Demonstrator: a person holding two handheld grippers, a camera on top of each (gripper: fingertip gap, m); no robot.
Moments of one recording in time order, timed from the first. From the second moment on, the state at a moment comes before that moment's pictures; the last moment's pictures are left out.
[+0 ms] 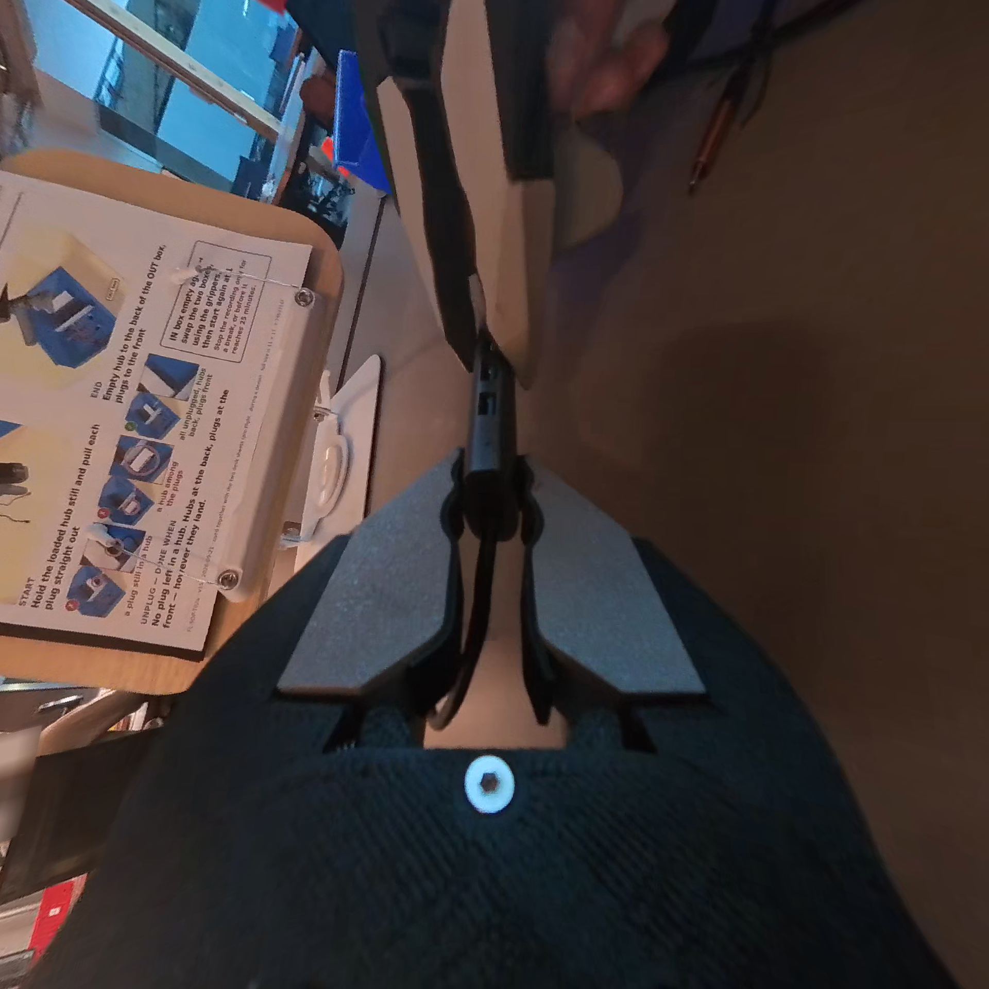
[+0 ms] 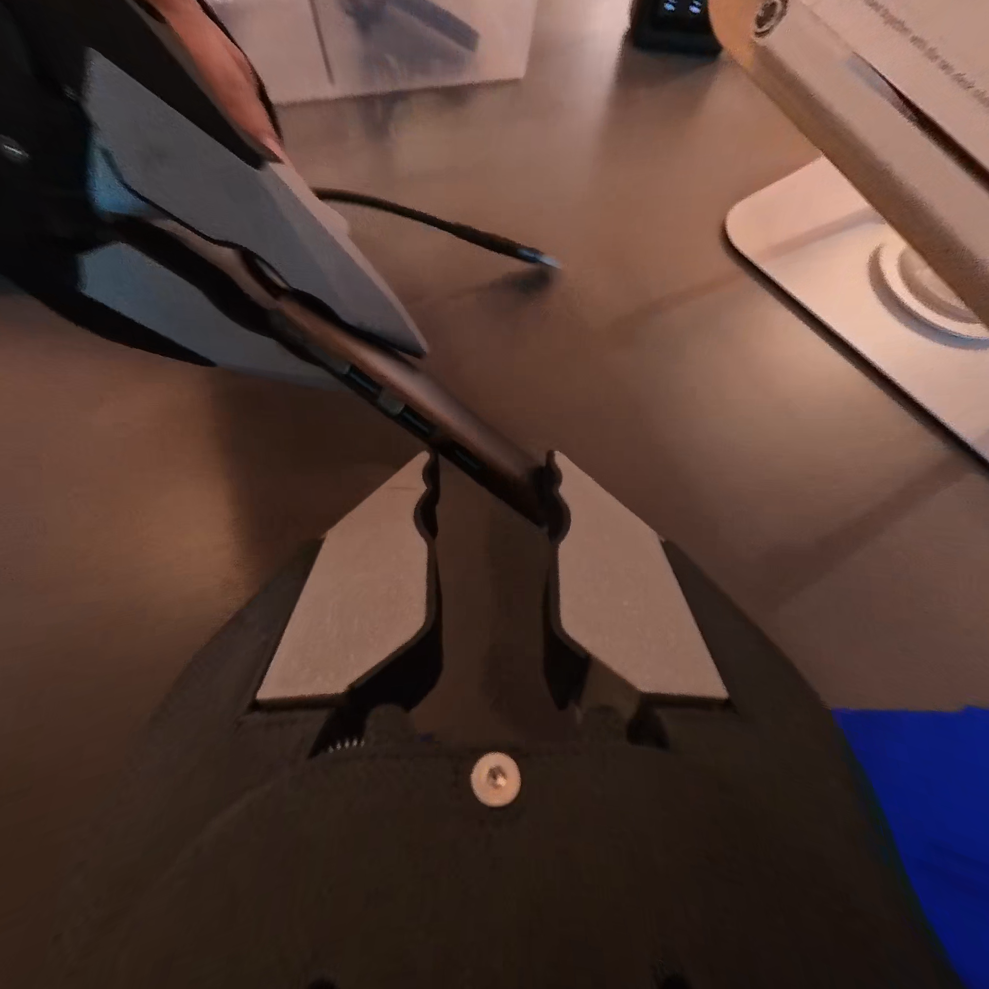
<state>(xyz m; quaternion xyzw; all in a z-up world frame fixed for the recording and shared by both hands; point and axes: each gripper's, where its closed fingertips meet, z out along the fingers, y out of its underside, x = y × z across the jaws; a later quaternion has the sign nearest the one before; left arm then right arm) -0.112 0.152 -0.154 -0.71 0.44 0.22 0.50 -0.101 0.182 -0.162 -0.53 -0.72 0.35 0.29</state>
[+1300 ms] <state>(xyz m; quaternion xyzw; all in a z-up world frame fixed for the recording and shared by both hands) -0.105 0.141 -0.130 -0.70 0.41 0.16 0.57 -0.105 0.182 -0.167 -0.49 -0.75 0.27 0.36</state>
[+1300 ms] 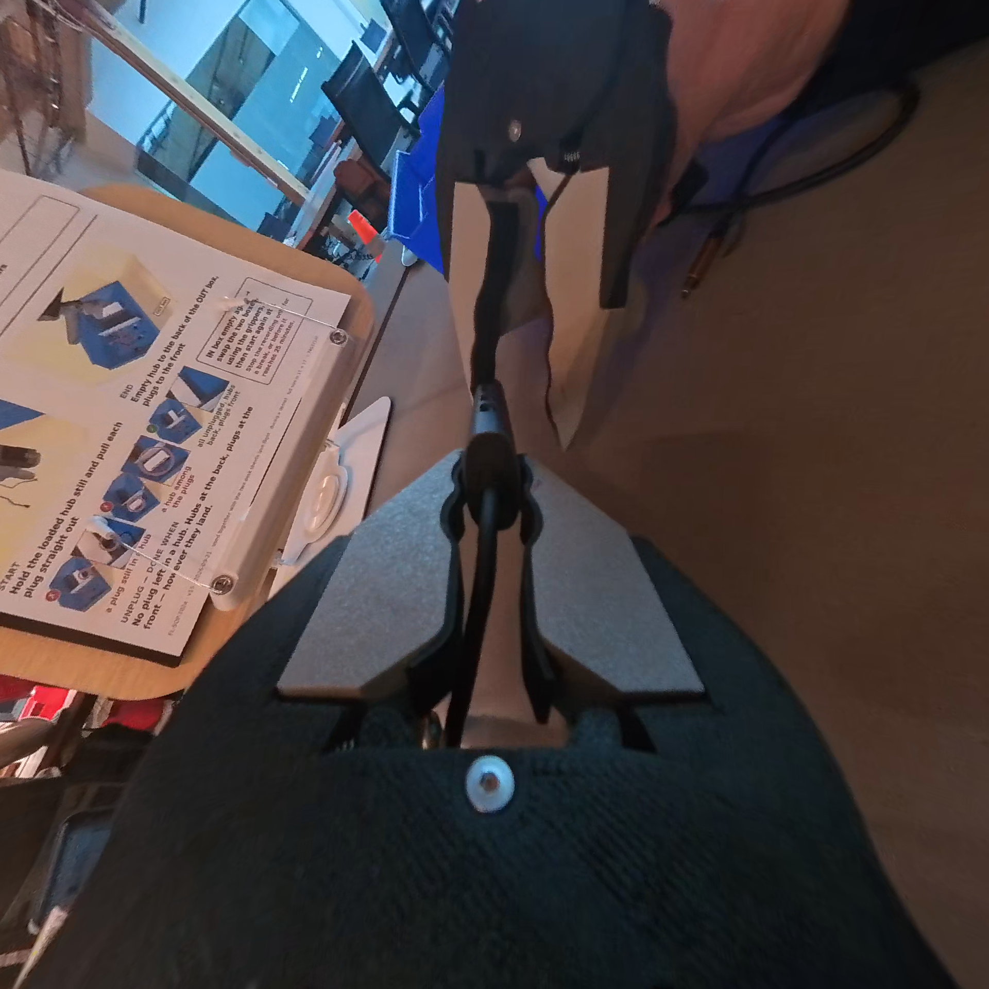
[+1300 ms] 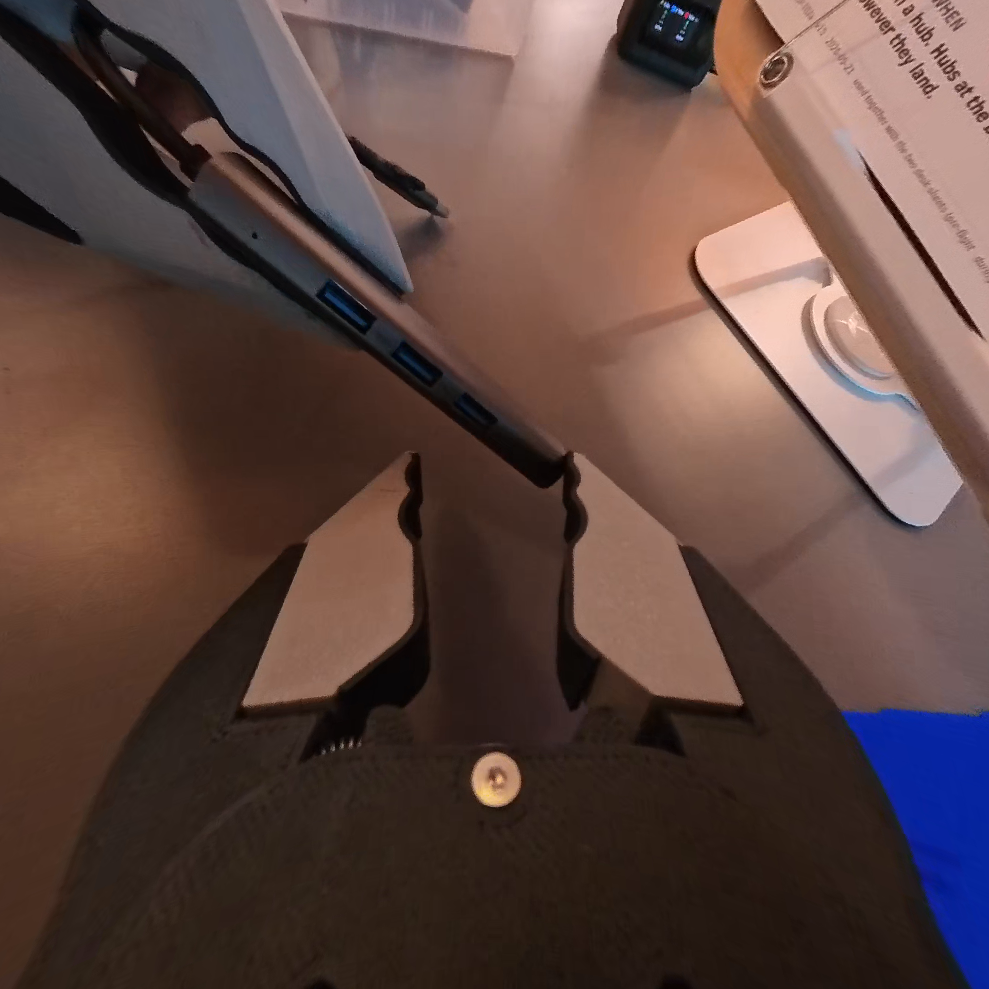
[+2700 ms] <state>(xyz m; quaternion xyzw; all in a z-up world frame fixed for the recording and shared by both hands) -0.109 0.144 -0.132 -0.68 0.42 0.20 0.57 -0.106 0.156 -0.153 -0.46 -0.74 0.35 0.34</state>
